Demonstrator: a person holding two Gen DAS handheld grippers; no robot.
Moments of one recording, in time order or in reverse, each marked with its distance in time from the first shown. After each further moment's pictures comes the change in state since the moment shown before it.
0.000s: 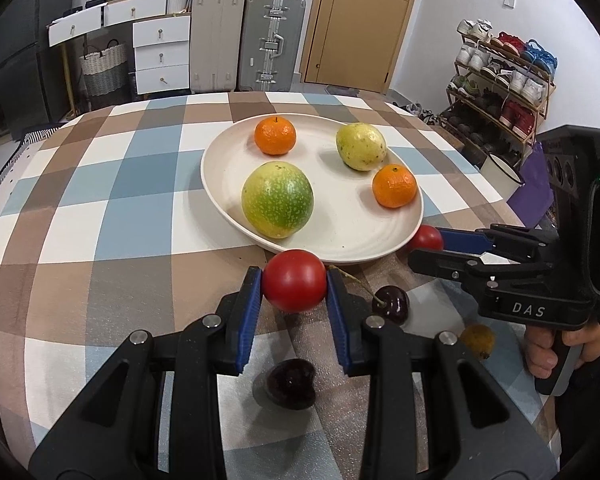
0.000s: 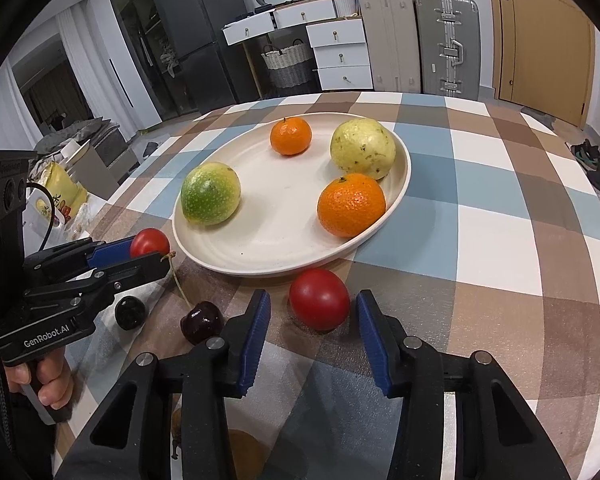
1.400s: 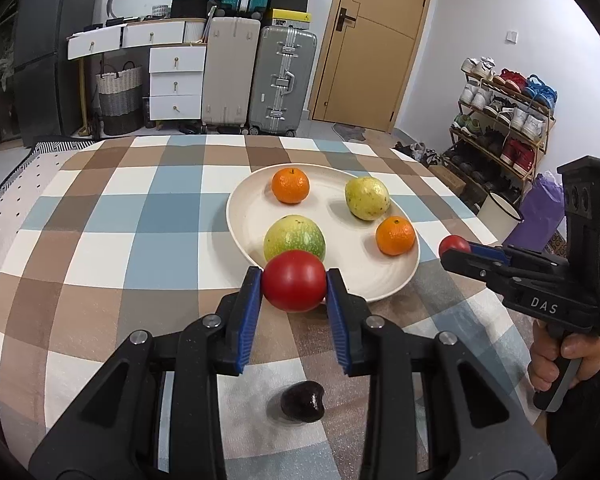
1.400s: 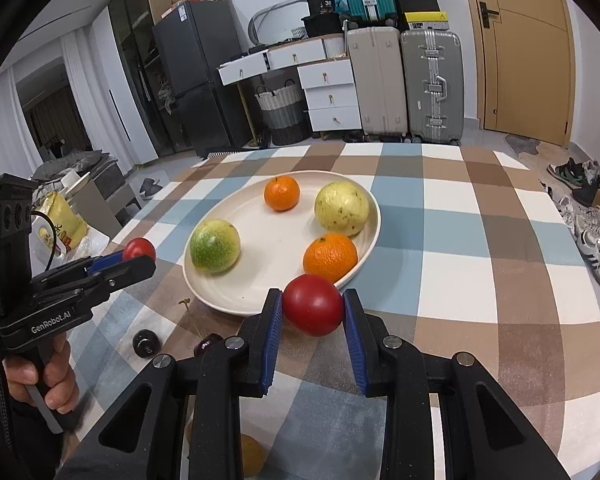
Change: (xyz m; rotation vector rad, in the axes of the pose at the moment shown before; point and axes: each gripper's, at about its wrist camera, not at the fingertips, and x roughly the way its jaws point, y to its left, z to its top) left arm -0.035 0.009 0.008 -0.045 -0.148 0.012; right arm -0.041 -0.006 0.007 0.011 -0.164 -0.022
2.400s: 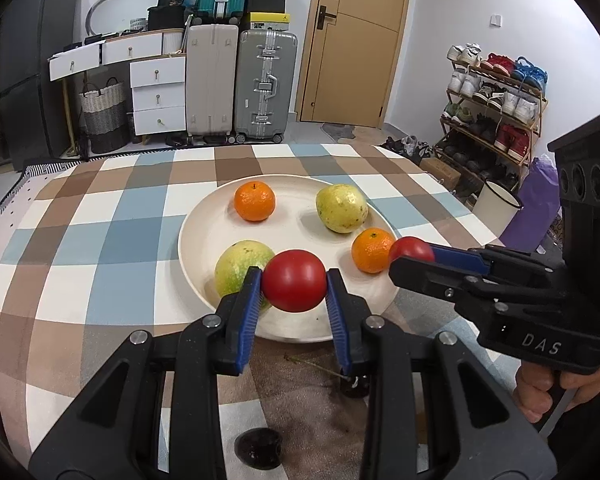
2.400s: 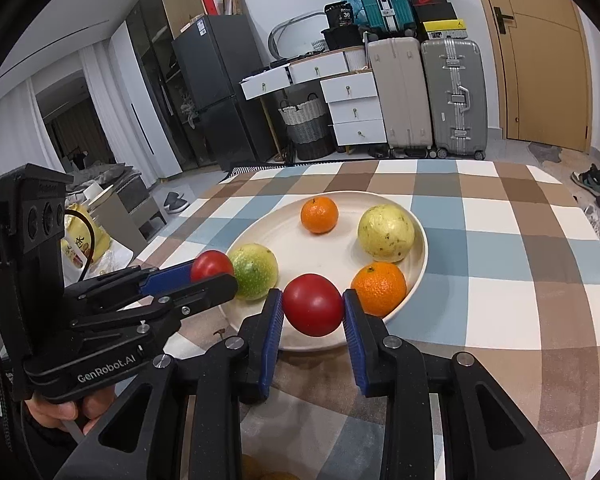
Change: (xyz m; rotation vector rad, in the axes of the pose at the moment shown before) left arm 0.034 -0.038 0.014 0.081 -0.005 -0.008; right arm 0.012 0.018 0.011 0.005 -0.049 0.094
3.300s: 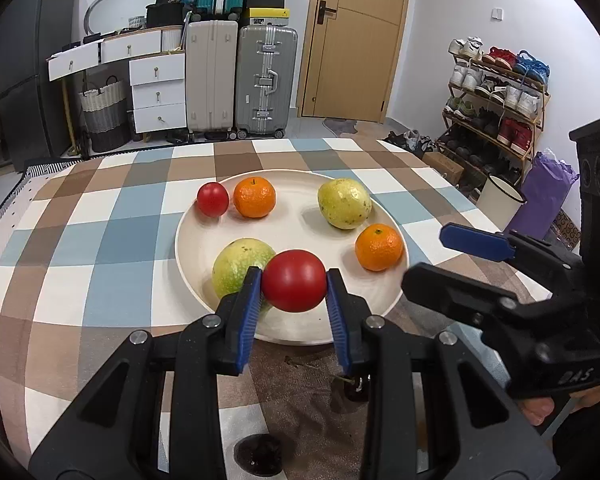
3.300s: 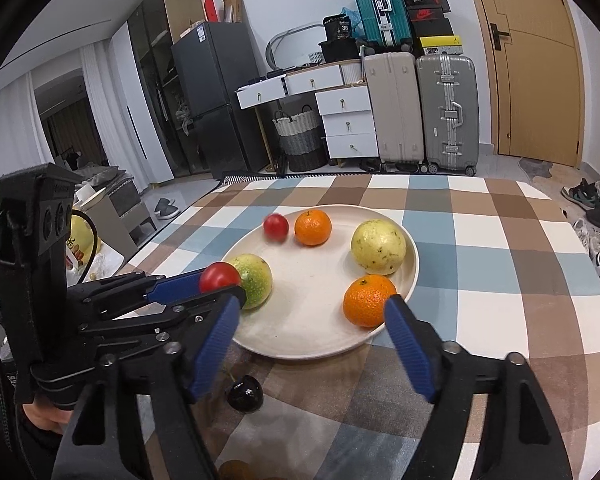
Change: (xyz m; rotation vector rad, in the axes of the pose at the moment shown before) left arm 0.011 0.001 0.002 0.005 0.018 0.005; right arm -0.006 0.003 0.001 -0.030 -0.051 -0.044
